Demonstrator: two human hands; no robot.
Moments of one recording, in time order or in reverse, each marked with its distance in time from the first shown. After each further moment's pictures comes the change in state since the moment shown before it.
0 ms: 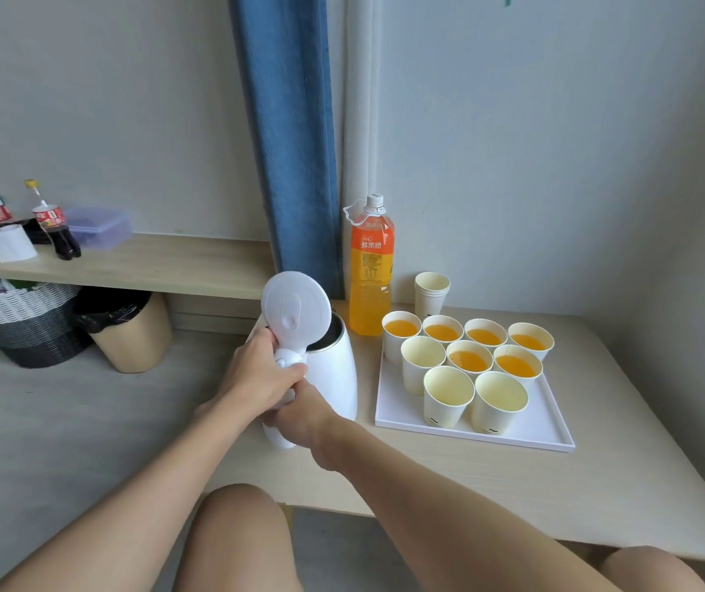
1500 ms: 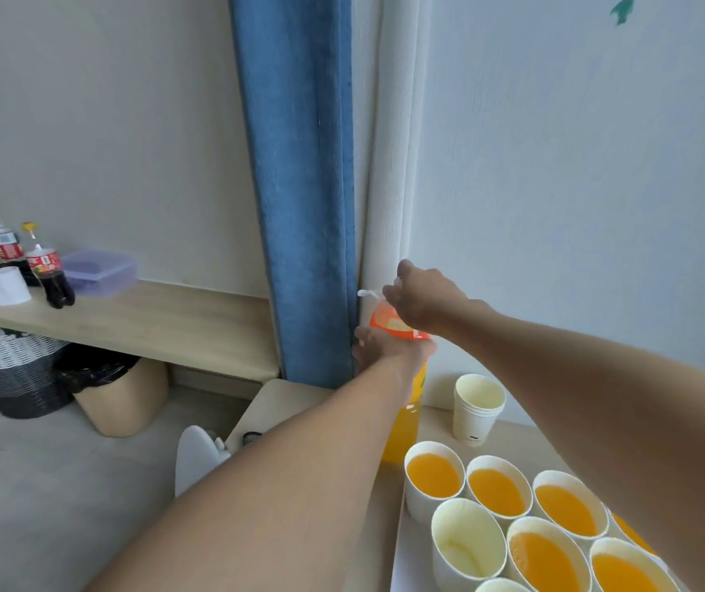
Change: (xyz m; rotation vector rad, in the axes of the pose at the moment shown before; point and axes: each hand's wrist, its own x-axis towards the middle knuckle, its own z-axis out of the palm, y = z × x) left_hand 0.223 0.173 0.121 -0.583 -0.010 -0.406; right_hand 0.218 -0.133 -0.259 -0.930 0.461 -0.221
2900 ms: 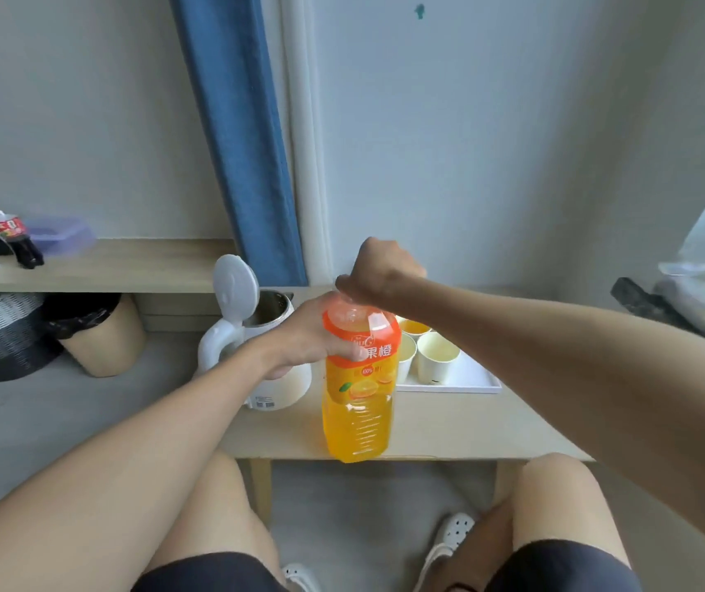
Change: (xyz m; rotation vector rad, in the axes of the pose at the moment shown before) left_hand -0.254 -0.110 -0.163 0.358 -0.747 0.527; right_hand -0.332 -0.068 -0.064 -0.024 0.068 0.239
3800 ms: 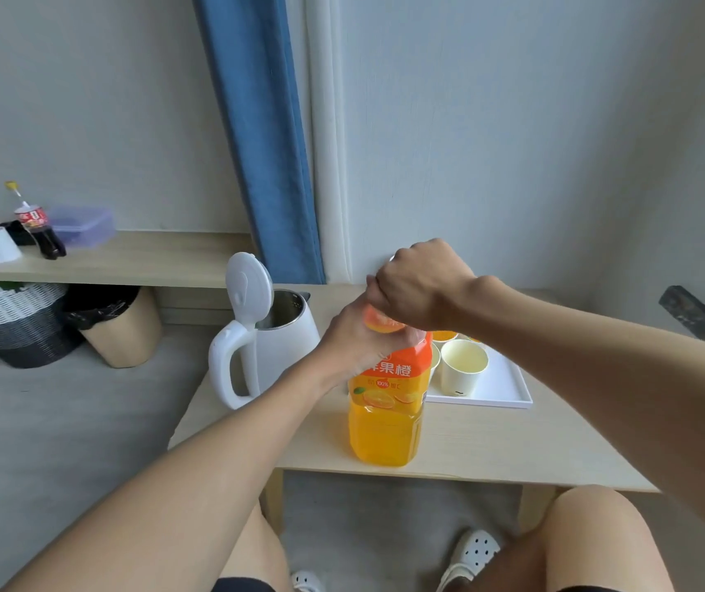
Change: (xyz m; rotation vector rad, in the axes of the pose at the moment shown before) left_hand 0.035 -0.009 0.030 0.040 0.231 0.059; right_hand 0.018 0.032 0.001 -0.619 0.155 -0.673
